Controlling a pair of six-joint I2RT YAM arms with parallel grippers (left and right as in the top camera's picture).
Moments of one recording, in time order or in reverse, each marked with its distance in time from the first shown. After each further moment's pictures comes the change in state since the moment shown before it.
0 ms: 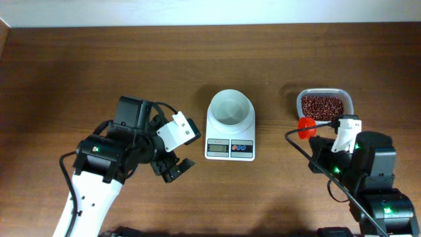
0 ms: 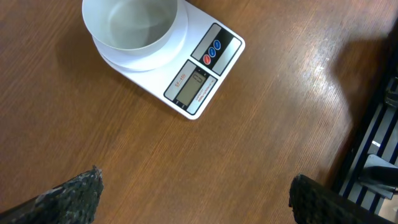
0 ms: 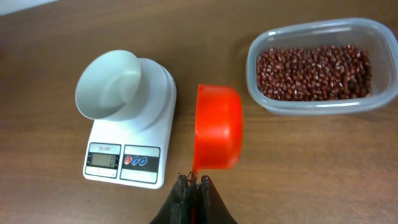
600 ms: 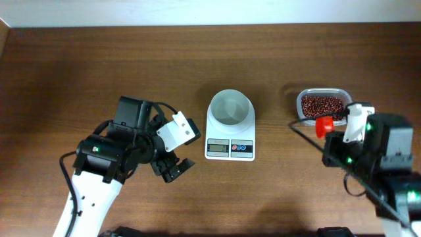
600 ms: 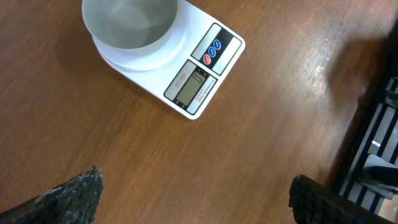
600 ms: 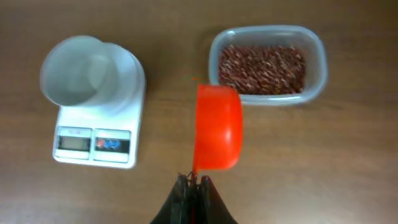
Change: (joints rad) left arm 0.000 0.000 0.000 0.000 0.000 0.000; right arm -0.001 0.182 0.342 -0.328 0.149 -0.105
